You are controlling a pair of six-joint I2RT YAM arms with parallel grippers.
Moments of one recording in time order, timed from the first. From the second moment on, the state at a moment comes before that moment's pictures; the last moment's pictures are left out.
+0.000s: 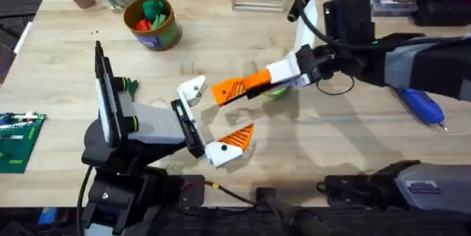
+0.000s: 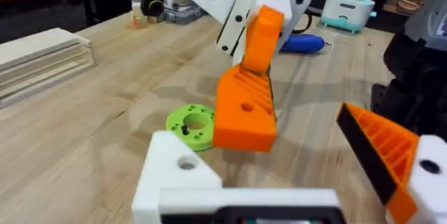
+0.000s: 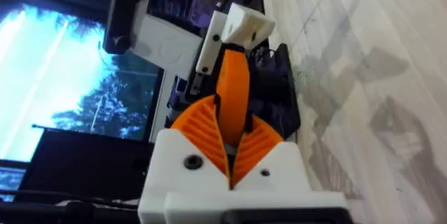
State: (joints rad) left arm -0.16 0.00 0.01 -0.08 0.95 -0.02; right arm 0.37 1.51 0.74 -0.02 -1.45 0.44
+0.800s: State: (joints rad) left arm -0.16 0.00 0.01 -0.08 0.94 -0.02; right arm 0.44 1.63 0.73 0.35 -1.41 0.74
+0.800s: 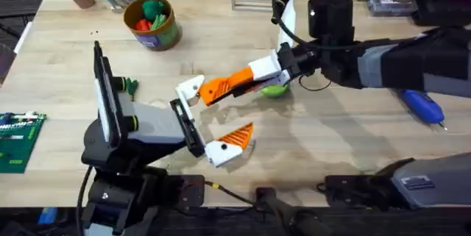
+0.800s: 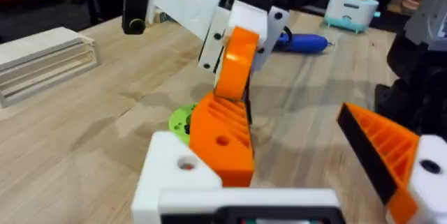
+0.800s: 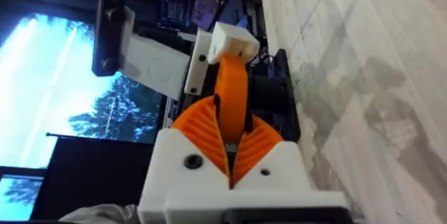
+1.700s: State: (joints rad) left arm -0.15 0.01 0.01 -0.08 0.87 -0.03; right arm 0.57 1.66 0.73 0.57 -1.17 1.00
